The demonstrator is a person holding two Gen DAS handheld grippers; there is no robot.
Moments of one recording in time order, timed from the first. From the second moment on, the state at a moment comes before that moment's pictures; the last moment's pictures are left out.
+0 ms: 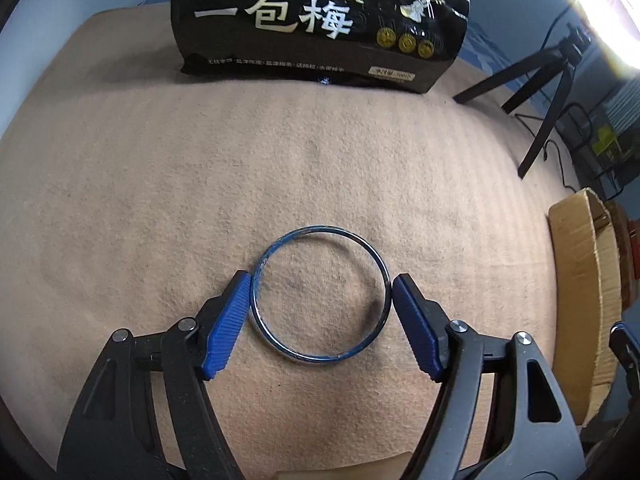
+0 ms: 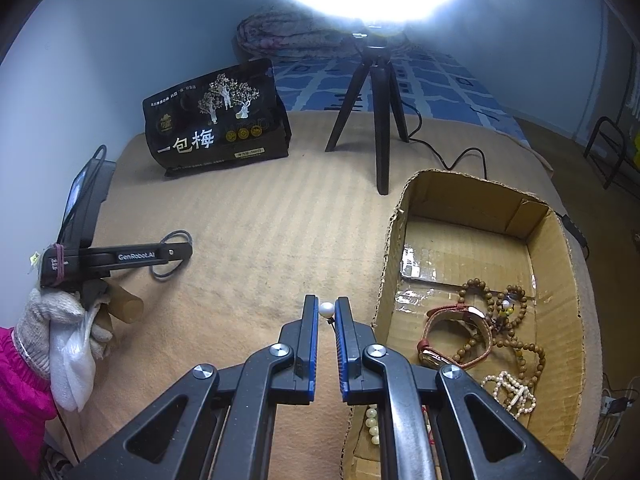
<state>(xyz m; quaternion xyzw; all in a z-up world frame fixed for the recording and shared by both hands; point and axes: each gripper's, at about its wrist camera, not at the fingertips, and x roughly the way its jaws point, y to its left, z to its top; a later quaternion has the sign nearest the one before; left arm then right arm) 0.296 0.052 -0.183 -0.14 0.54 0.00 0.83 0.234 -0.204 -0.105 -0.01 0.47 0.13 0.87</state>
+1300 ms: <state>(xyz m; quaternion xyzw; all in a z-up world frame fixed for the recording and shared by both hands) 0.265 -0.155 -0.081 -0.08 0.45 -0.20 0.87 0.272 -0.318 -0.090 0.08 0.44 0.04 0.89</state>
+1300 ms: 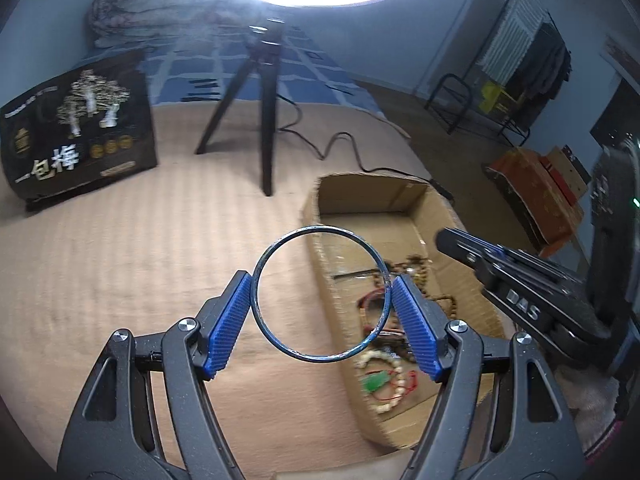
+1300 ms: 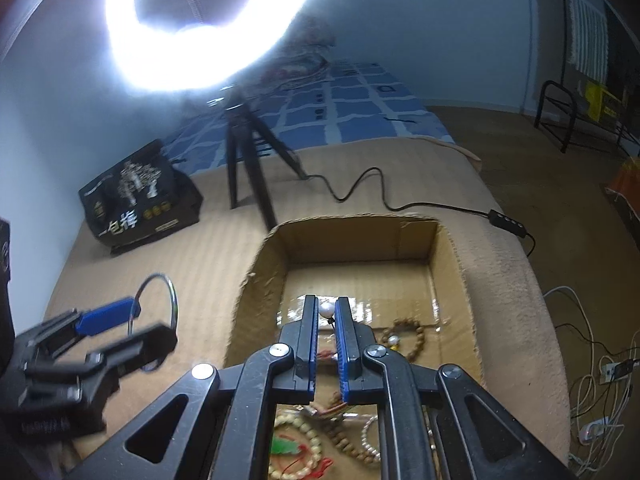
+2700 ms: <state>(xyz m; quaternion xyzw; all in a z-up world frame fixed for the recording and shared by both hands) 0.256 -0.204 -0.096 -0.03 0.46 -0.21 0.86 0.278 -0.339 -0.087 0.08 0.43 0.01 0.90</state>
